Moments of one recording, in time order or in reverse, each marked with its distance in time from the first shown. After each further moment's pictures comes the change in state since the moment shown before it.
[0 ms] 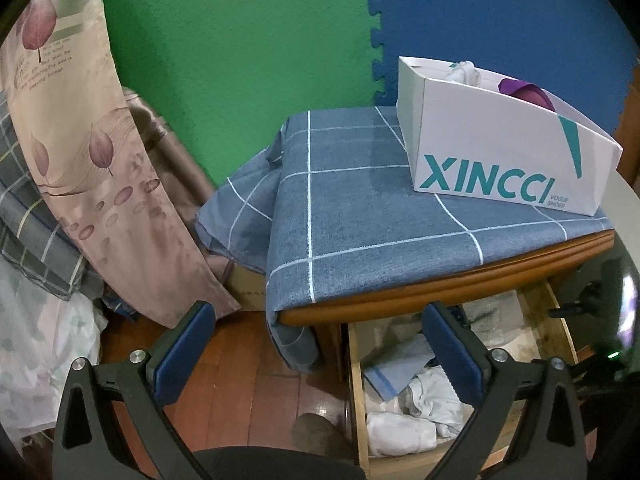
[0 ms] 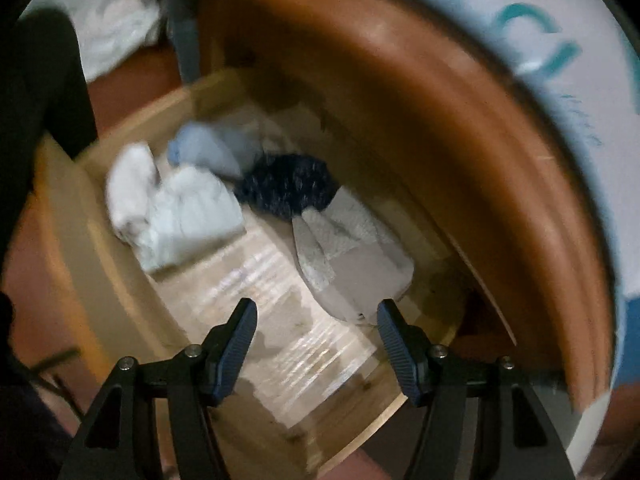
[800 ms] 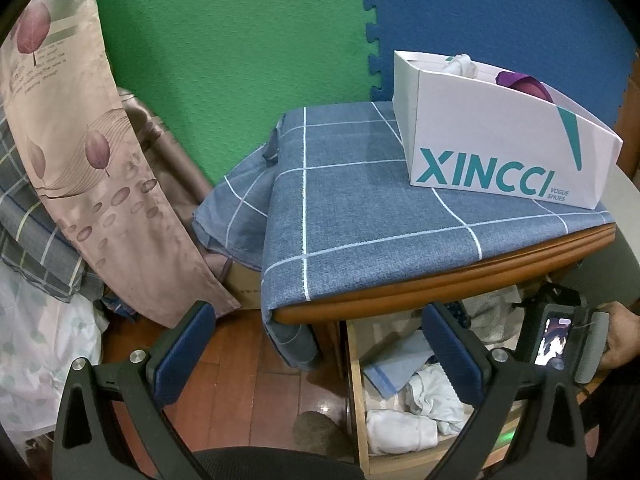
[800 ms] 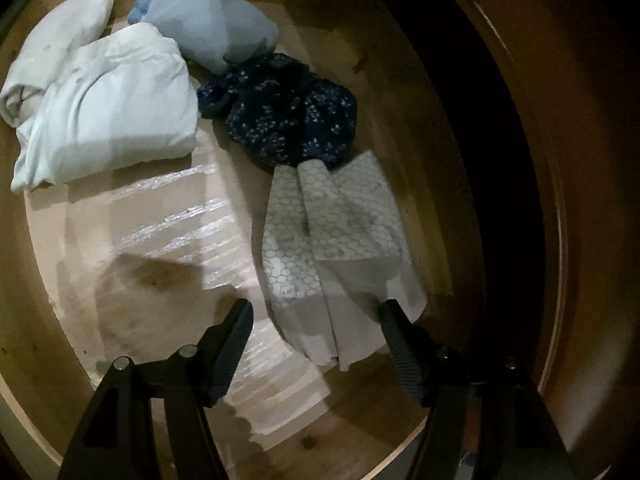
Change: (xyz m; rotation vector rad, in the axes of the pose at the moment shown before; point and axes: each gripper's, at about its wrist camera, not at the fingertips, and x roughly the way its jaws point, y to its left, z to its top) left arm 0.002 -0.005 -0.001 0.018 0.010 -0.001; right arm 0.091 0.033 0.002 -0.318 0.092 -0.239
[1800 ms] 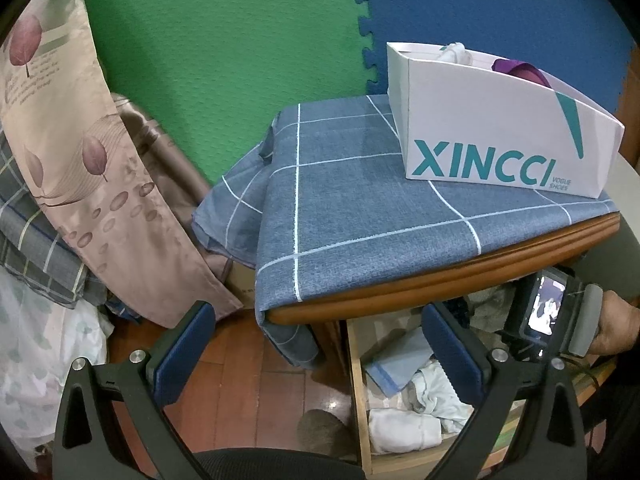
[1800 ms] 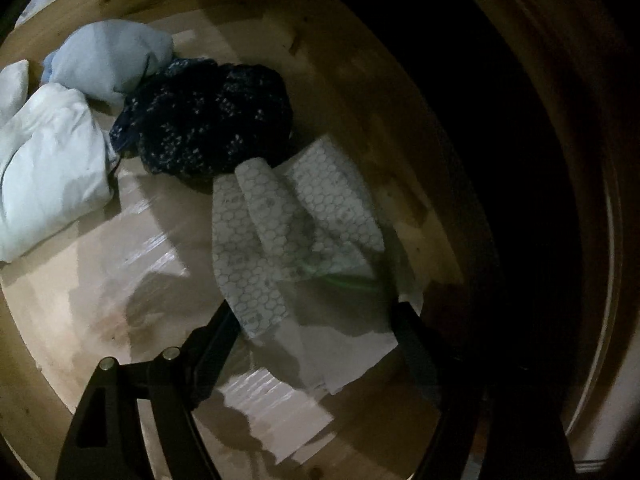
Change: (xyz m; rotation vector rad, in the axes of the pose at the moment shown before) left arm 0.001 -0.005 -0.001 0.021 0.005 0.015; right arm 0.017 -0.034 0.015 0.213 0.020 0.090
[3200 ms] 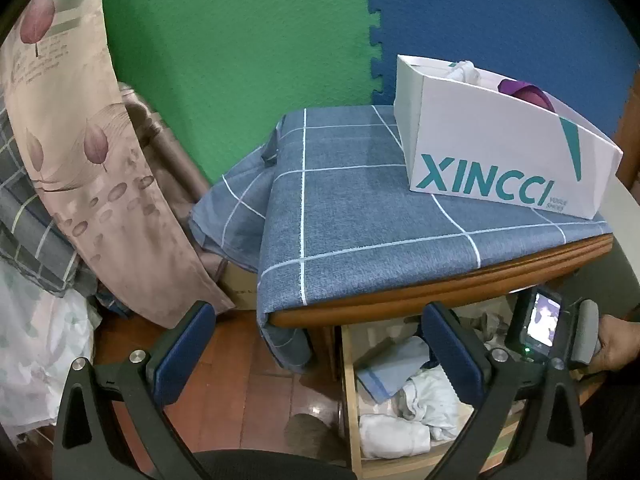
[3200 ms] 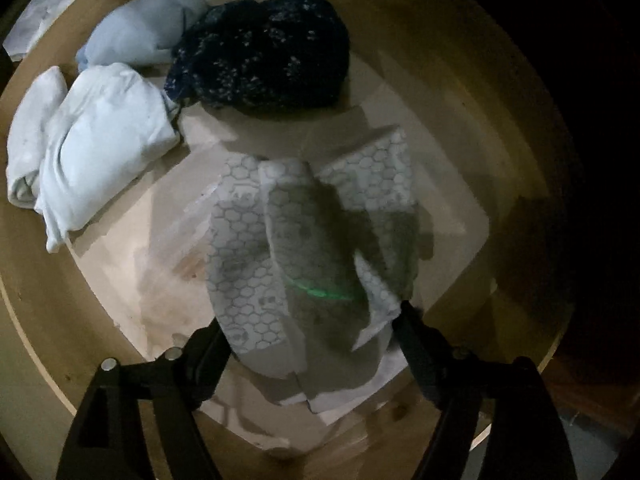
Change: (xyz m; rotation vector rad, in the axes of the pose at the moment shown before) left arm 0.001 0.012 0.003 -0.049 -0.015 -0.037; right arm -0.054 0.017 0.018 0.109 0.195 0.332
